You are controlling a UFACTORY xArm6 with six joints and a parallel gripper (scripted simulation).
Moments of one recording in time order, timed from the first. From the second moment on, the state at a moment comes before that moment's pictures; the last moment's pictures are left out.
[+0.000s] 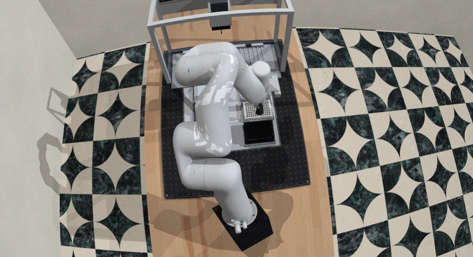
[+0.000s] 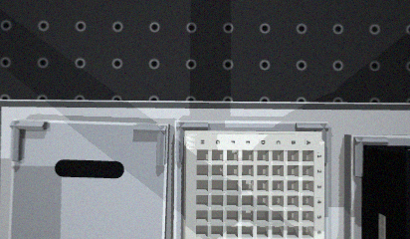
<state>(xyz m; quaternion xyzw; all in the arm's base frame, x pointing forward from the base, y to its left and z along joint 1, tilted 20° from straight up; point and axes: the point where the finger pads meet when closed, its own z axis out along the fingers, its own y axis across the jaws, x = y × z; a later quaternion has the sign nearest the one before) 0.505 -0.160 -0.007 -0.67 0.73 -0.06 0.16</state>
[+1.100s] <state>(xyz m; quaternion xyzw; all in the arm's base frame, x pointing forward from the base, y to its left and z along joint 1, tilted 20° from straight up) 0.516 -0.156 -0.038 -0.67 0.73 -0.06 0.16</state>
